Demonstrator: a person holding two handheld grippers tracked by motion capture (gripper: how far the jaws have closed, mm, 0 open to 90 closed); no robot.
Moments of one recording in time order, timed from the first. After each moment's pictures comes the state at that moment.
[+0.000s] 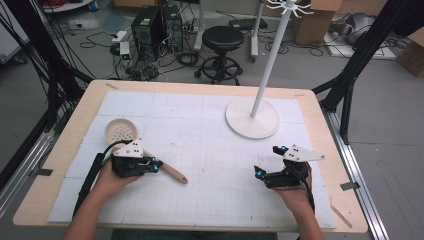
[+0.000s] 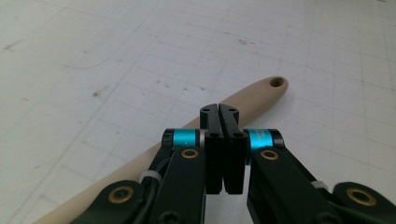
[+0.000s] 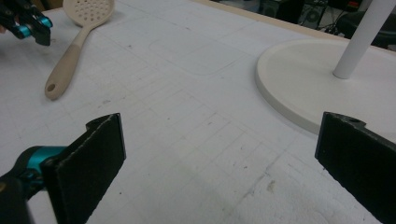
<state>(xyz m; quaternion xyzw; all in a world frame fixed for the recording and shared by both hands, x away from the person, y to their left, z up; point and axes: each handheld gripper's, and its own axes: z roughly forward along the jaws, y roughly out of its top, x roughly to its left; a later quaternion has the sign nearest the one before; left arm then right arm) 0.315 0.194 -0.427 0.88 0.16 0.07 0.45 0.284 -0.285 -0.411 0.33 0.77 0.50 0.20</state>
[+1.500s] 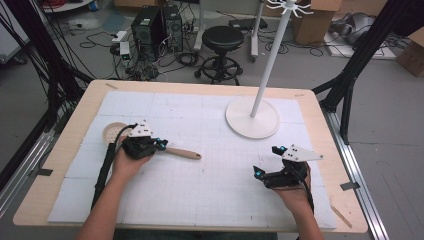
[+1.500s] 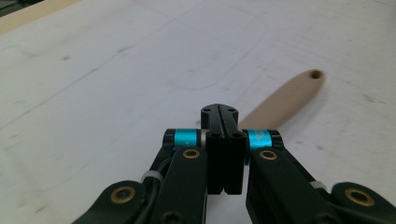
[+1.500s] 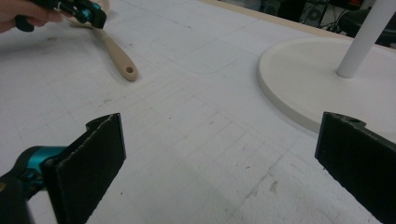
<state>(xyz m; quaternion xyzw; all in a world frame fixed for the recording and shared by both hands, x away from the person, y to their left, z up) 0.368 0.191 -0.426 0.83 0.30 0.15 0.44 0.285 -0.282 -0.412 0.33 0.78 0.50 0.20</state>
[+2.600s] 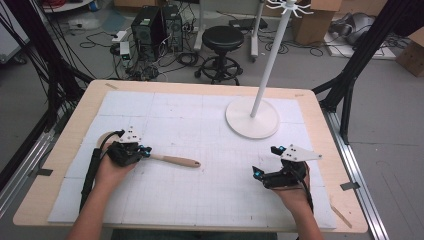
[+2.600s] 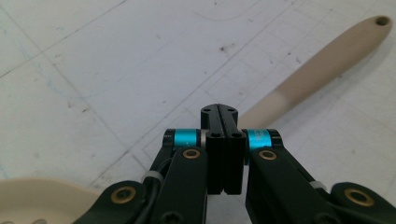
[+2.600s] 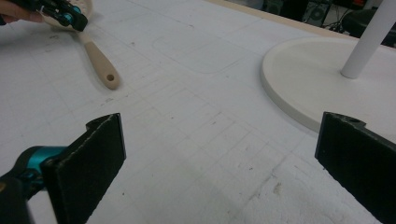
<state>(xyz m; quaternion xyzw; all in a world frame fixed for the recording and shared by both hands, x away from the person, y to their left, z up) 0.339 0.209 -0.427 0.85 0.33 0.17 0.38 0.286 -0.280 -0.413 0.33 0.78 0.50 0.20</state>
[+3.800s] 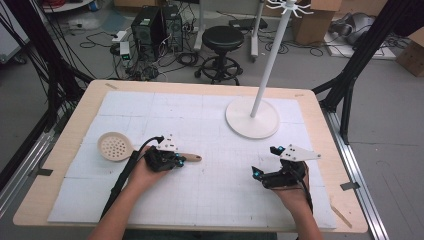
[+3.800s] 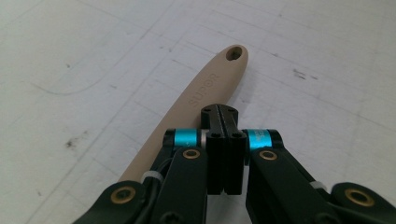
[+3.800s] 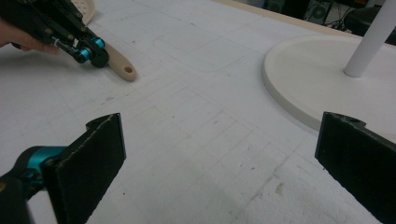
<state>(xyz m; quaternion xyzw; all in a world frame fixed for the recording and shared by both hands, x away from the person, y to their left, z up) 0.345 0.120 -0.443 0.88 0.23 0.10 0.39 0.286 -0.279 -0.414 0.33 0.78 0.49 0.19</state>
